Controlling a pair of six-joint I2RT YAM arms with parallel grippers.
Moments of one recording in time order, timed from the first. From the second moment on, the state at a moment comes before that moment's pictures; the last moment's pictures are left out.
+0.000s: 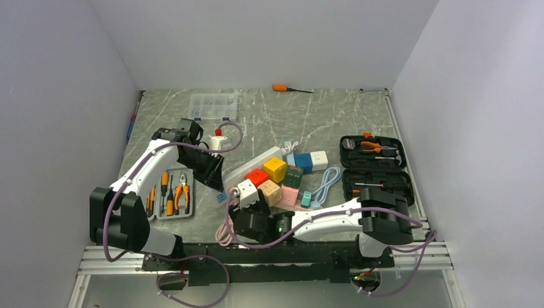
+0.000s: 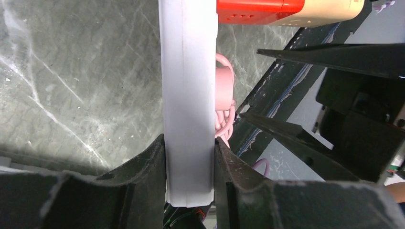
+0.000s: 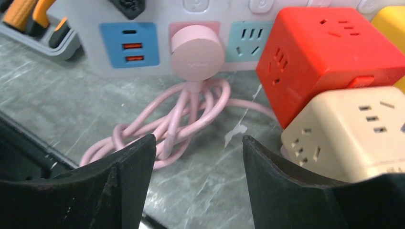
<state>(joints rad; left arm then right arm) -0.22 1.42 1.10 -1.09 0.68 0.38 1.50 1.63 0.93 -0.01 0.78 0.59</state>
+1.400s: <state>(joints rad) -0.21 1.29 1.23 -1.14 0.69 0.48 1.40 1.70 0.89 0.17 0.76 0.48</state>
